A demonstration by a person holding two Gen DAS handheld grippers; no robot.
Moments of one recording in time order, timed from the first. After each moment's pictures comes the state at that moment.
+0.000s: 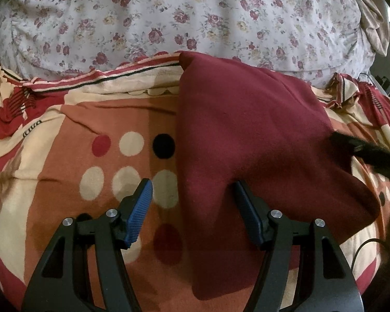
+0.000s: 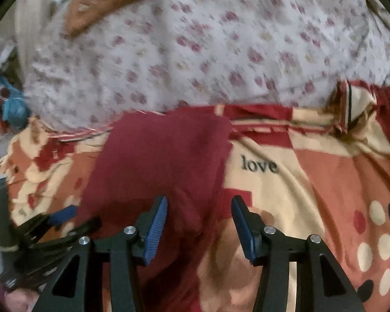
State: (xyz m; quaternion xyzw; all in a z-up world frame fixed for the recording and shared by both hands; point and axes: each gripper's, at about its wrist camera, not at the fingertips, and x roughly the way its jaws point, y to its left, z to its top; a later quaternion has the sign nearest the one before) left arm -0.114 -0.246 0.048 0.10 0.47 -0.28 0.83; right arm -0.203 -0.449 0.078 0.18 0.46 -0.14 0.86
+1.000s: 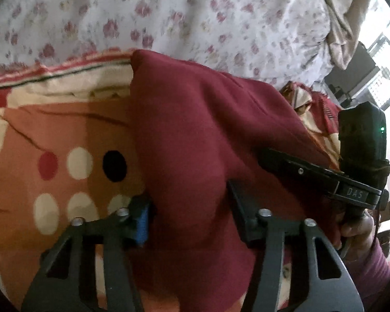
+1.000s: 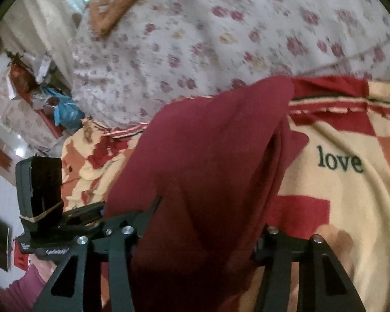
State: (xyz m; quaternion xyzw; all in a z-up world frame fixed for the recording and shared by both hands) left arm -0.078 -0.246 0.062 0.01 0.51 -0.43 0.74; right arm -0.173 -0.455 0.055 0.30 0.42 0.07 0.85
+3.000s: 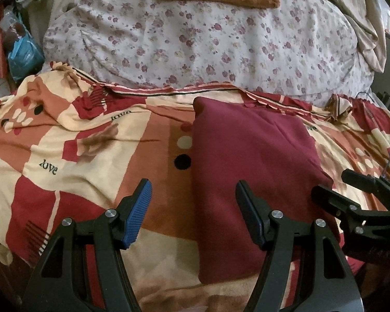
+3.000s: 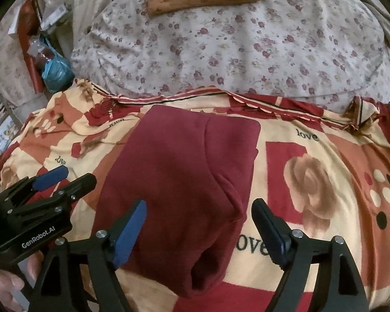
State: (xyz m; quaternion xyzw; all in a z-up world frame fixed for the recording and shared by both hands) left arm -0.204 -0.109 0.117 0.08 0.40 -0.22 0.89; right arm -0.275 -0.281 0.131 0.12 0.43 -0.07 0.89
